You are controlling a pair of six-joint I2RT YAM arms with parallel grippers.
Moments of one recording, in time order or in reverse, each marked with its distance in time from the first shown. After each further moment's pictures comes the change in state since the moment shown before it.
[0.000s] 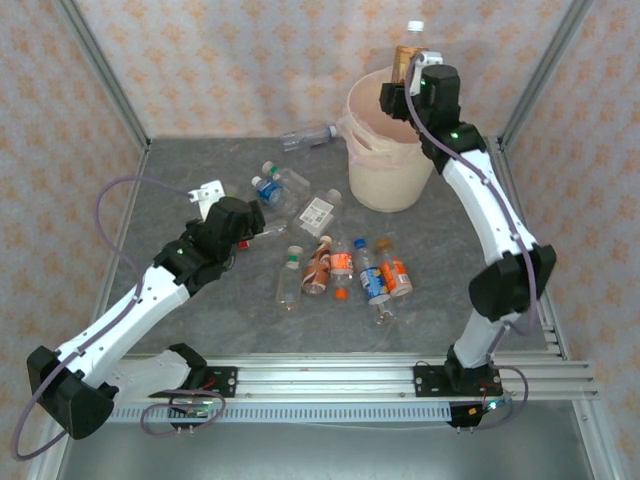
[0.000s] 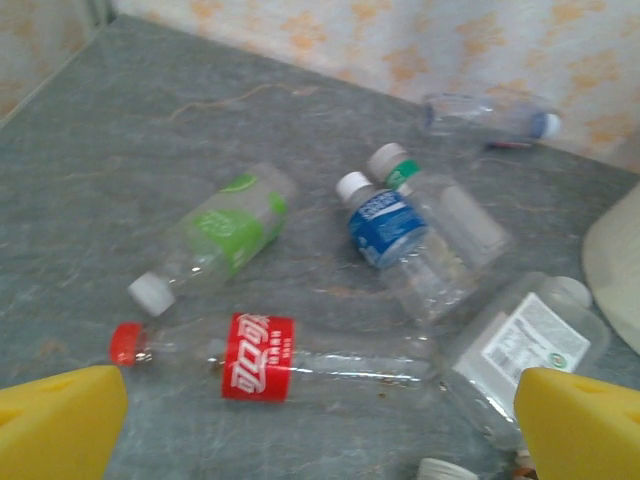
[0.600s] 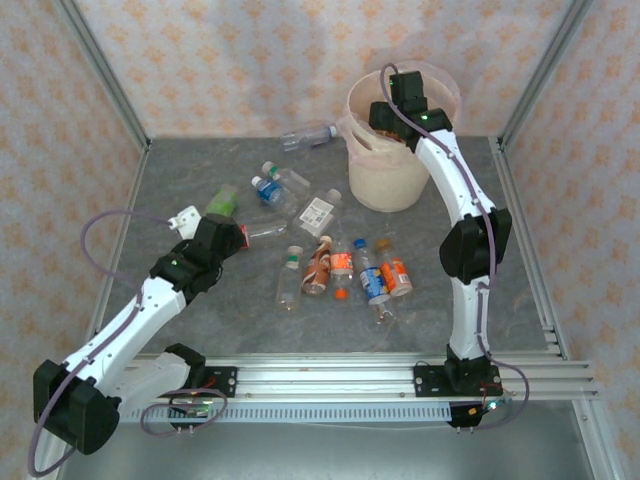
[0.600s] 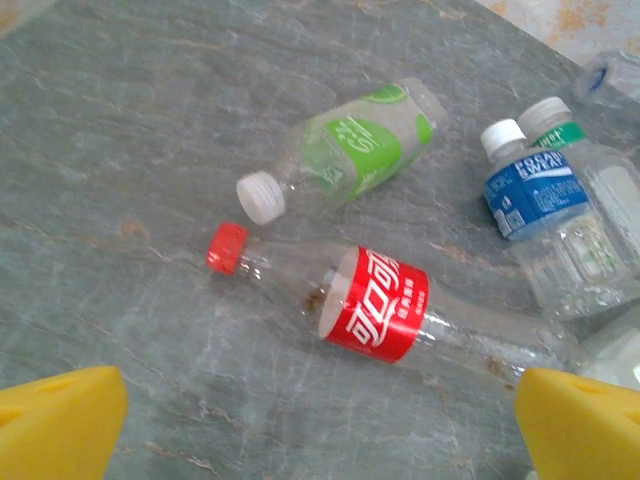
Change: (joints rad) left arm 0.143 -0.072 -0.218 0.007 0.089 -0.183; right arm 0.000 0.314 0.282 -0.291 0.101 0.064
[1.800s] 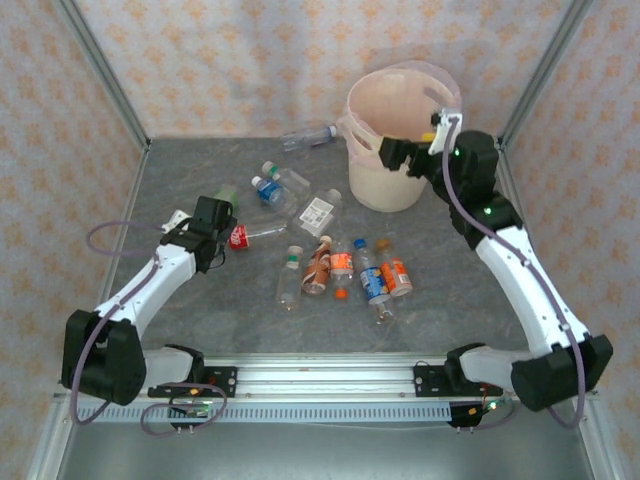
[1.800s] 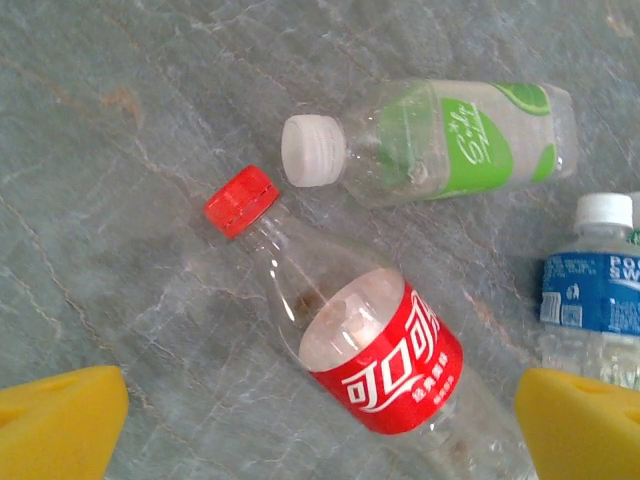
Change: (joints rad) left arm 0.204 0.291 0.083 0.034 0.190 -0.425; right arm 0.014 -0.936 -1.009 0.531 -0.406 0.053
